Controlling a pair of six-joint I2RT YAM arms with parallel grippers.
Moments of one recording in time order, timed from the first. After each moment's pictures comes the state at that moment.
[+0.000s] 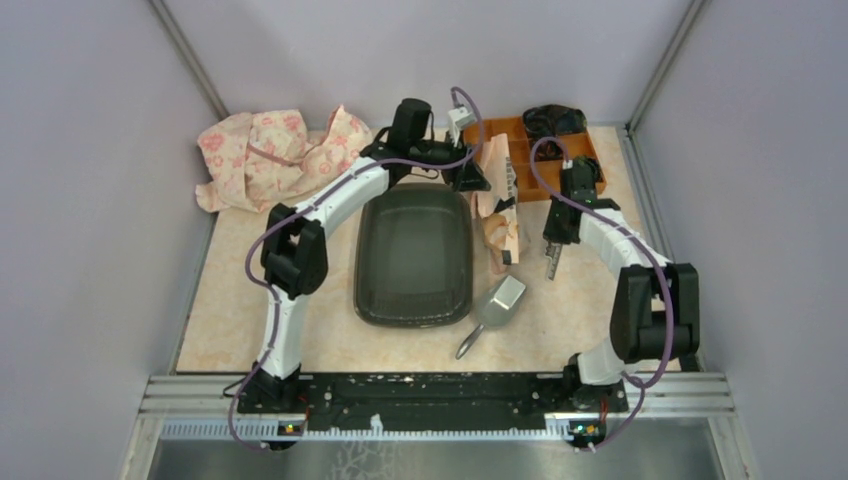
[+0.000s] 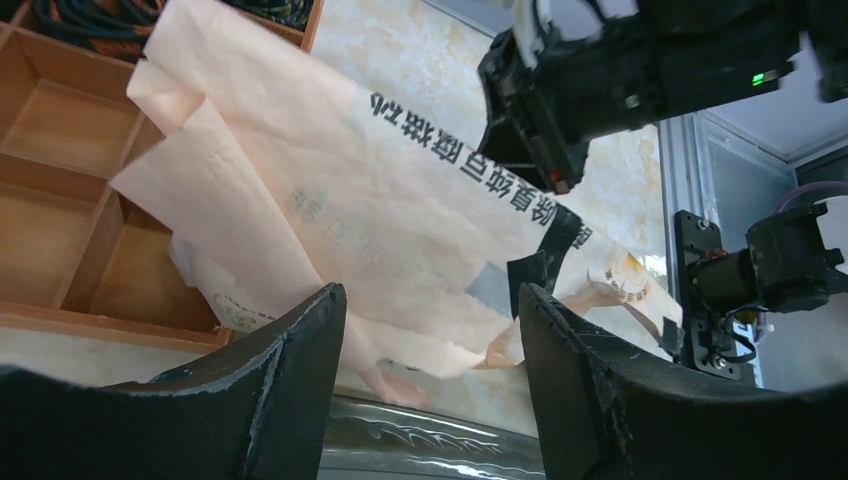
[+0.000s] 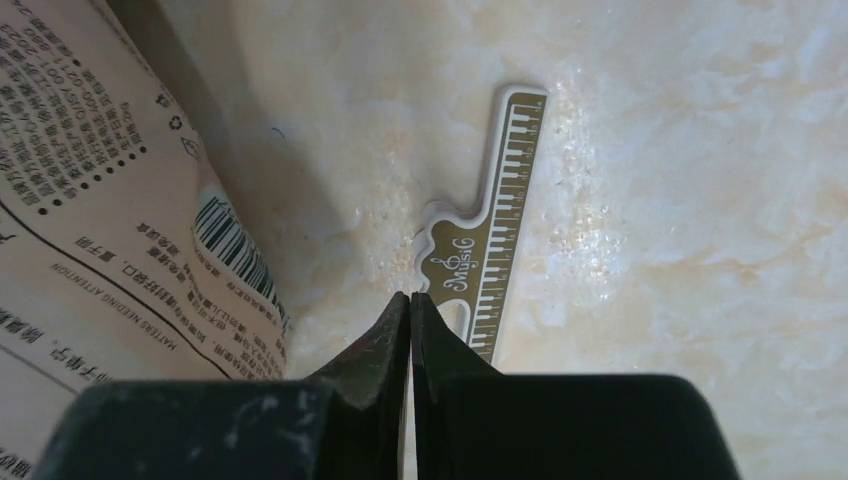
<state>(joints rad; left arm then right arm) -0.60 2.18 1.95 -0.18 0.87 -0.06 0.06 1.48 1.00 -0.50 0.08 0.31</state>
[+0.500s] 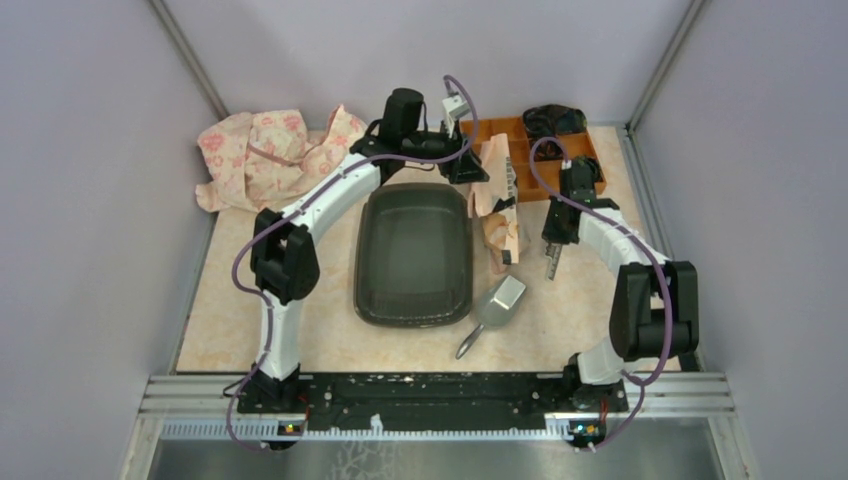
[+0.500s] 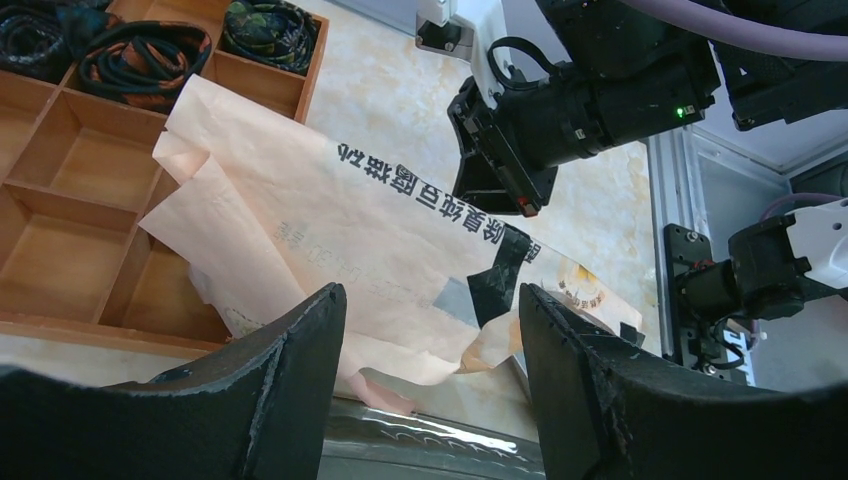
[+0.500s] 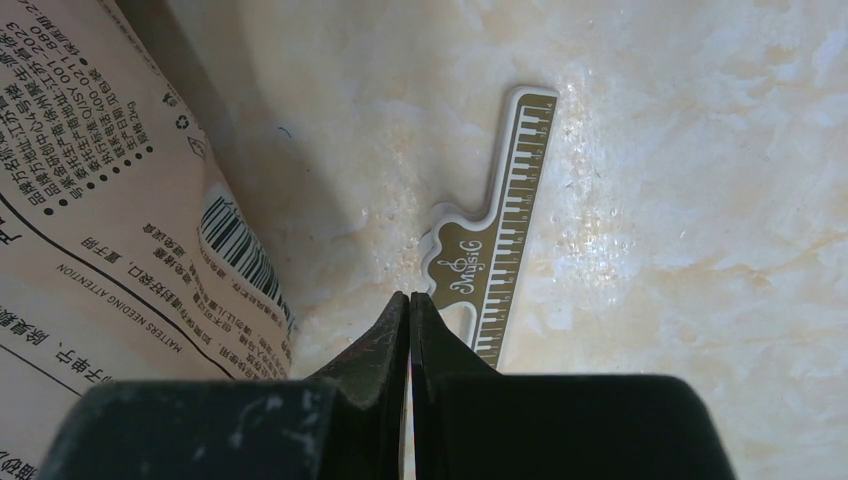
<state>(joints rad) -0.59 2.10 1.95 -0.19 0.86 -0.06 0.06 1.51 1.00 -0.50 0.05 0.32</state>
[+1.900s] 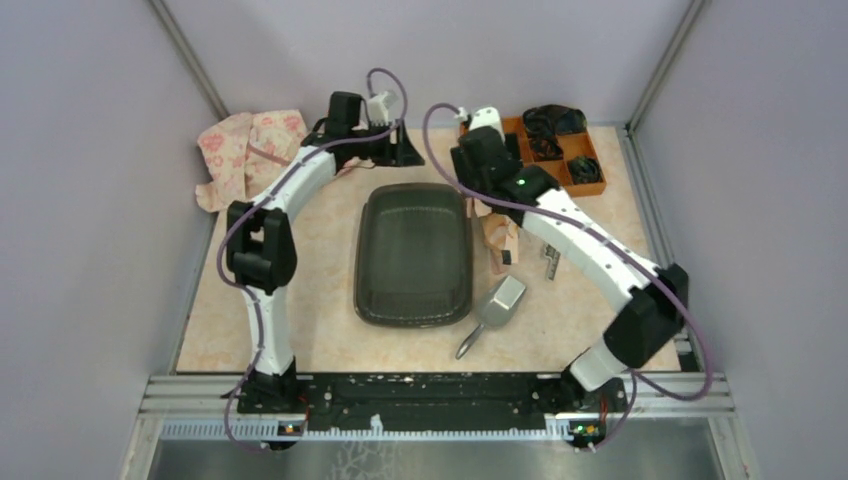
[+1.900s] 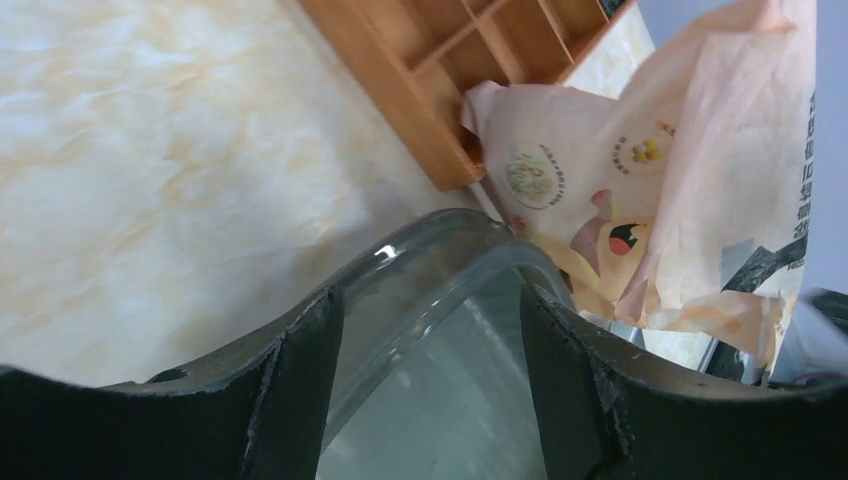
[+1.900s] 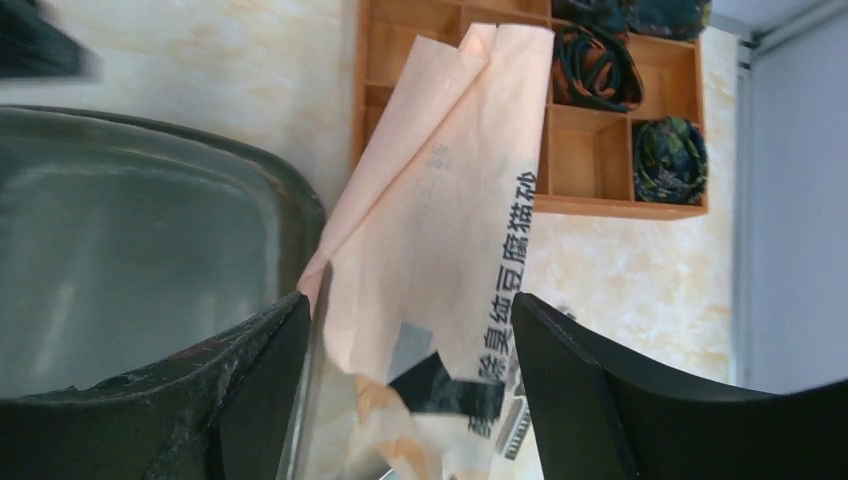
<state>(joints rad) -0.34 2.10 1.85 -0.33 0.64 -0.26 0.65 1.48 1.50 -0.62 0.53 0.12</state>
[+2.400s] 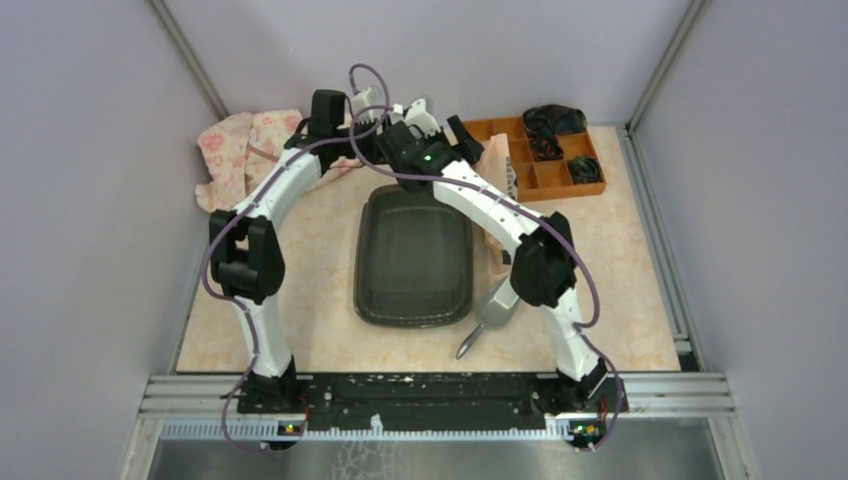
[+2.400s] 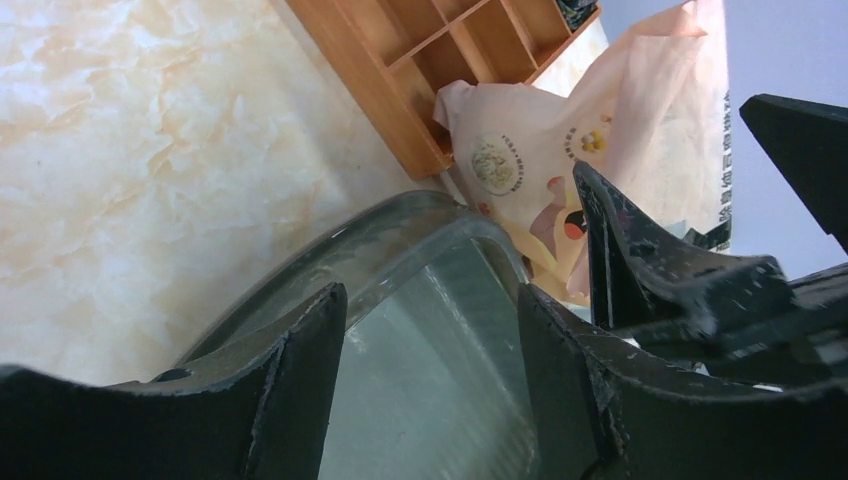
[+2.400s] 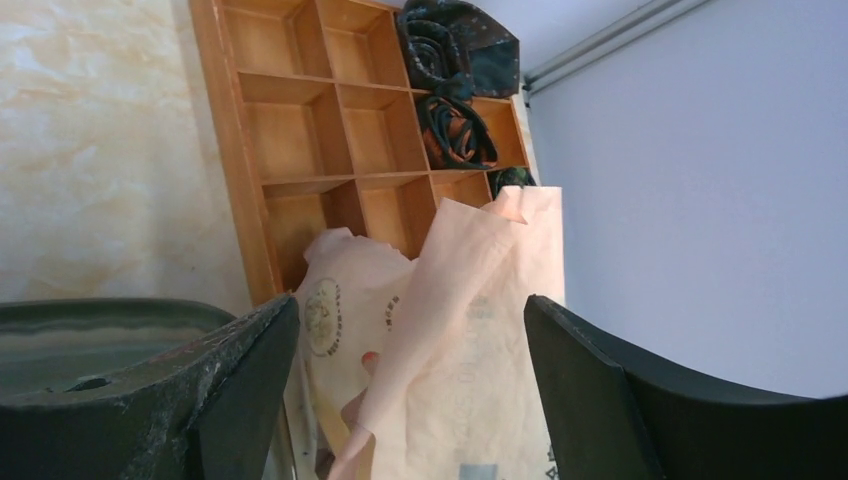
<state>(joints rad) -0.28 1.98 1.76 -0.33 0.67 -0.31 0.78 2.11 2.08 -0.77 1.12 0.04</state>
